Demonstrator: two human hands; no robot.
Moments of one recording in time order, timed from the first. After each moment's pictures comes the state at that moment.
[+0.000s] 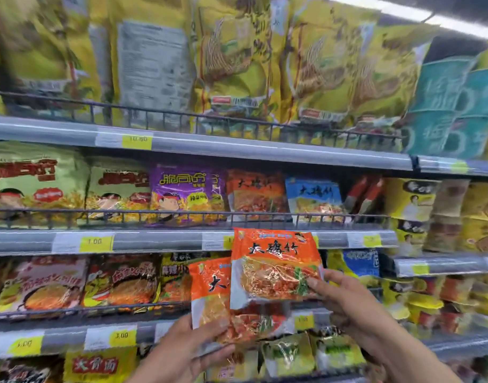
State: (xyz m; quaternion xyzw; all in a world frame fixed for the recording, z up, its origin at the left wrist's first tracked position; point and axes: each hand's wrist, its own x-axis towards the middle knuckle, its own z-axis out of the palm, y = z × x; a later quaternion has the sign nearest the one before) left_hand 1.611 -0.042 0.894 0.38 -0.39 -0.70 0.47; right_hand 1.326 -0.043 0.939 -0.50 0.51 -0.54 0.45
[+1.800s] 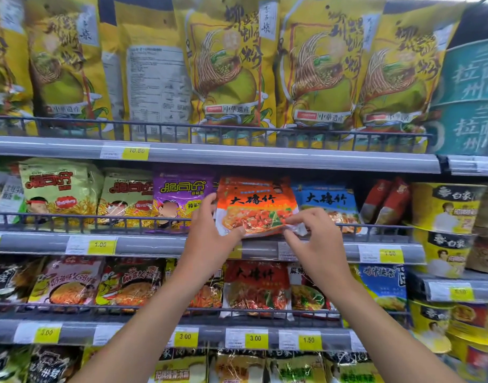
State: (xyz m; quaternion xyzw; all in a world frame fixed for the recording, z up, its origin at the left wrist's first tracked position) left_hand 1.548 -0.111 1.010 0.49 -0.64 -0.11 0.58; right_hand 1.332 -0.132 1.000 -0.71 0.43 -0.55 -0.11
